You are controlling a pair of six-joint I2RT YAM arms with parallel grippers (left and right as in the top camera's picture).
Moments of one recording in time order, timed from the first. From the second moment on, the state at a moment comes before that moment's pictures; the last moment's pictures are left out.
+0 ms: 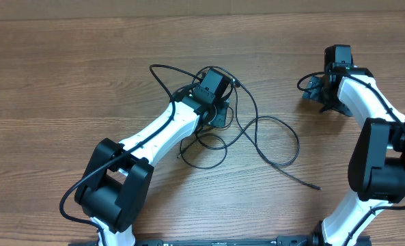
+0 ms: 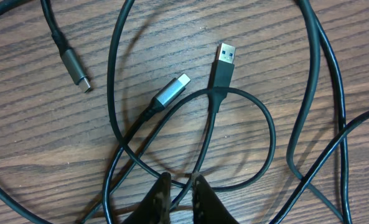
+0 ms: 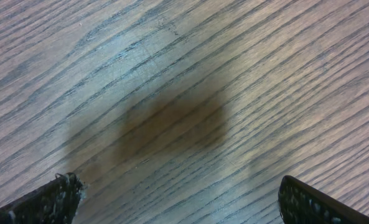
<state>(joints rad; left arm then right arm) -0.59 1.91 1.33 -0.57 -0.04 -0.42 -0.10 1.97 1.36 -0.69 0.28 0.40</state>
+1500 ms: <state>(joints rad) -0.66 1.91 1.20 -0.31 0.01 -0.43 -0.10 1.97 1.36 -0.69 0.28 0.40</state>
